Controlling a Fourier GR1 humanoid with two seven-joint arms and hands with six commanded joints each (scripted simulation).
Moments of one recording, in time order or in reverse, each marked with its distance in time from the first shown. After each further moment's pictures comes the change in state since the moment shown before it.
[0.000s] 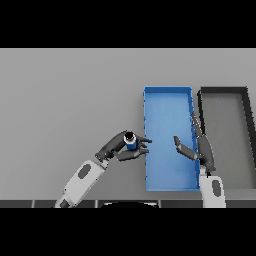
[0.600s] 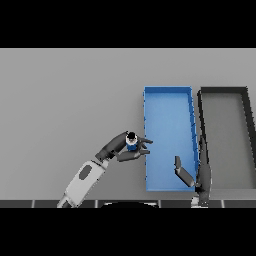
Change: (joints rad) left arm 0.022 -0.034 0.030 -0.001 -0.053 -0.049 0.007; right arm 0.407 0.207 0.111 -0.368 0.105 -0.187 -0.105
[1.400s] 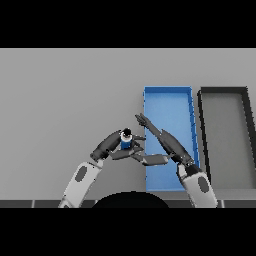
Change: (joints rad) left arm -0.005 -0.052 0.049 0.005 -0.057 -0.062 0.018; right arm -0.550 -0.204 0.154 -0.094 -0.263 0.382 0.622
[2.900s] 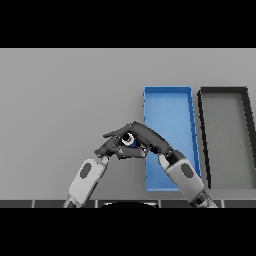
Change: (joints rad) left arm 0.022 -0.049 0.069 -0.011 0.028 -0.100 0.021; right arm -0.367 0.091 0.115 0.198 -0.067 0.034 0.041
